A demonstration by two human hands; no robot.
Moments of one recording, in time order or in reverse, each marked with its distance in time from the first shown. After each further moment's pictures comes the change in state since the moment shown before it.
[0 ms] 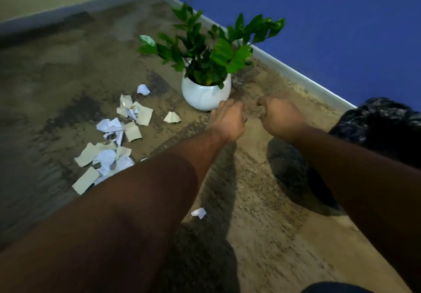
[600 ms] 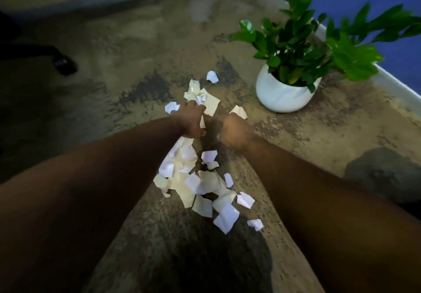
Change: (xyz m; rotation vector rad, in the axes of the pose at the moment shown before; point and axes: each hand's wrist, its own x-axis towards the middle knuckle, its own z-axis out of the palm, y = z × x) left_hand -0.067 -0.266 -0.082 0.351 -0.291 -0.348; right_hand 0.051 -0.257 0.115 0.224 -0.336 -0.301
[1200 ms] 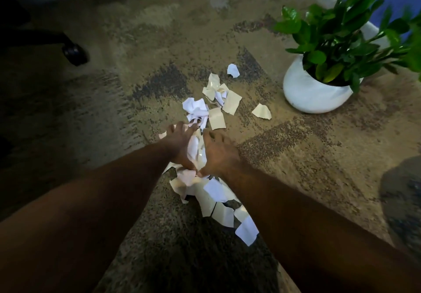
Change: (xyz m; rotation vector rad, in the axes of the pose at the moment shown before) left_hand -0.013 -0.091 0.086 0.000 -0.216 -0.080; right_hand 0.018 -0.065 0.093 -0.222 -0.159 -0.071
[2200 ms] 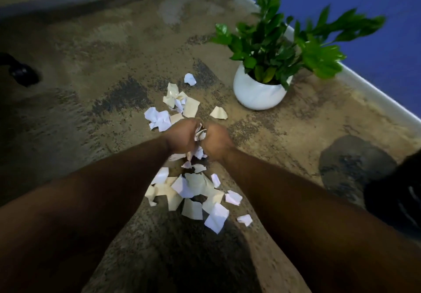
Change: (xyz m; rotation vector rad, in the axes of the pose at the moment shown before) left_hand -0.023 0.108 -0.058 -0.360 0.386 0.486; right_hand -0.056 0.061 -0.057 0.526 0.301 0.225
